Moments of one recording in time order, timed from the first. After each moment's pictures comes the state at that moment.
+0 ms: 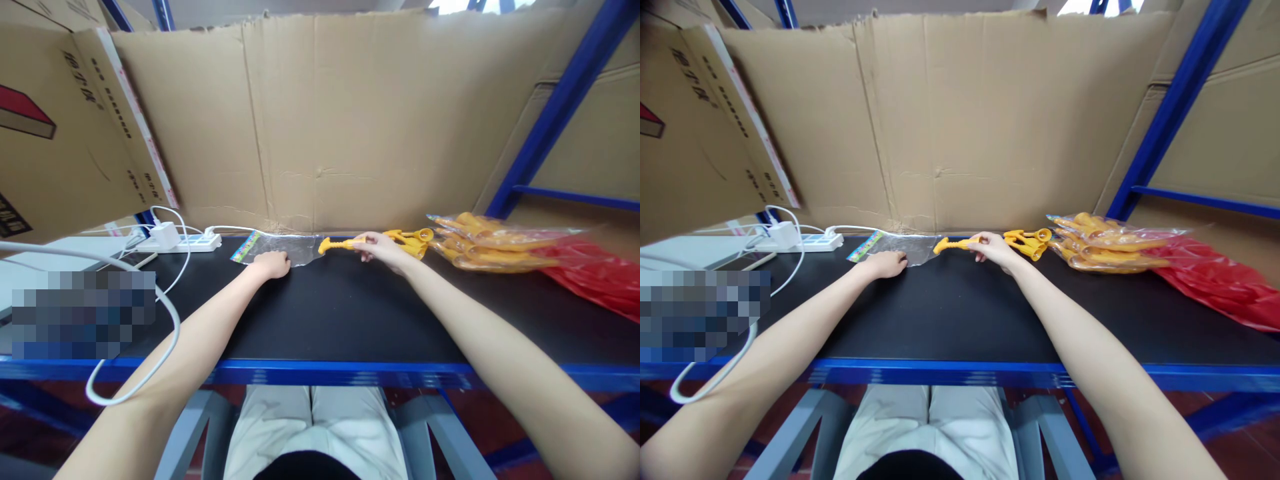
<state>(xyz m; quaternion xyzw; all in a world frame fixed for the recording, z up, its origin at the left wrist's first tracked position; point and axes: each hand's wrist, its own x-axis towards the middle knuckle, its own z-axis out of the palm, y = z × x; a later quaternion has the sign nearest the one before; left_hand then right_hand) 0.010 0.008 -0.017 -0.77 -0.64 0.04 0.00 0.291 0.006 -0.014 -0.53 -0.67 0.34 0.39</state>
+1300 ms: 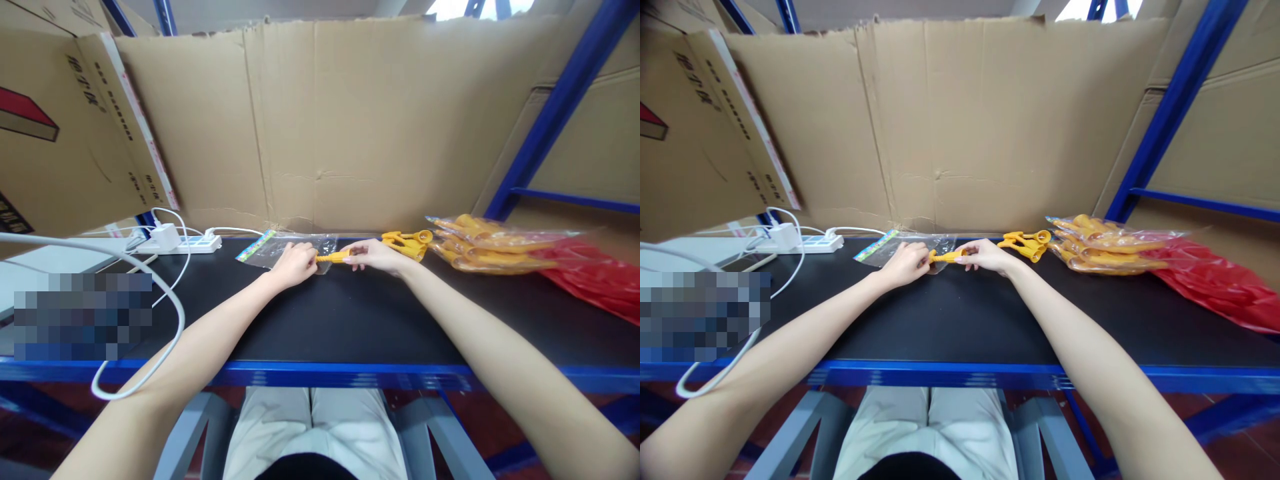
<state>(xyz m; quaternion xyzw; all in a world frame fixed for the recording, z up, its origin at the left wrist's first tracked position) 0.045 -0.012 -0.021 -0.89 -0.39 -0.19 0.16 0.280 -0.009 -0.006 -0.44 -0.75 0.39 0.30</state>
